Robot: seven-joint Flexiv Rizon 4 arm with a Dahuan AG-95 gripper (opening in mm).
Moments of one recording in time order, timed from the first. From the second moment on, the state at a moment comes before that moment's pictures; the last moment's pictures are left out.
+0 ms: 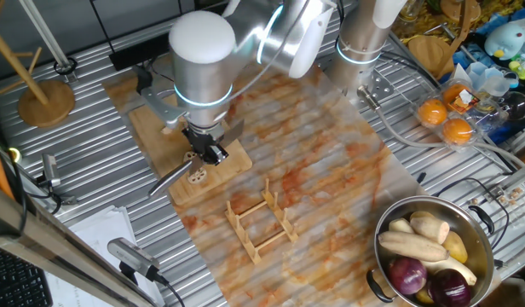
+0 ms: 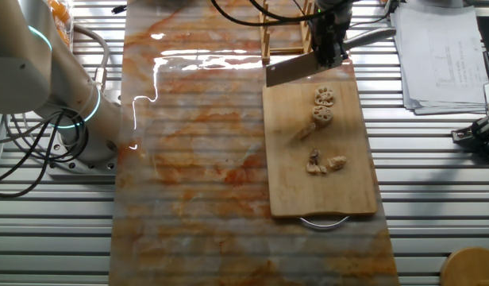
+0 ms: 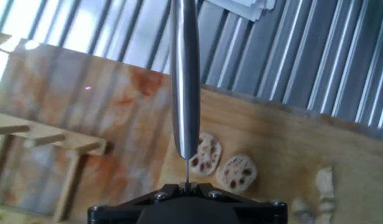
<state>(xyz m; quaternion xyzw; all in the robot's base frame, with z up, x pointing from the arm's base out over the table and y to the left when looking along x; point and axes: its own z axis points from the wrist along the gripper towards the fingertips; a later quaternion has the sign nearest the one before) 0.530 0.114 0.131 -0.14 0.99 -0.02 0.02</state>
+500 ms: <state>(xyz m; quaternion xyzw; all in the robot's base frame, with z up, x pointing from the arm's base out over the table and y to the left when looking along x) 0.545 0.100 0.121 -0.14 0.99 -0.04 0.01</state>
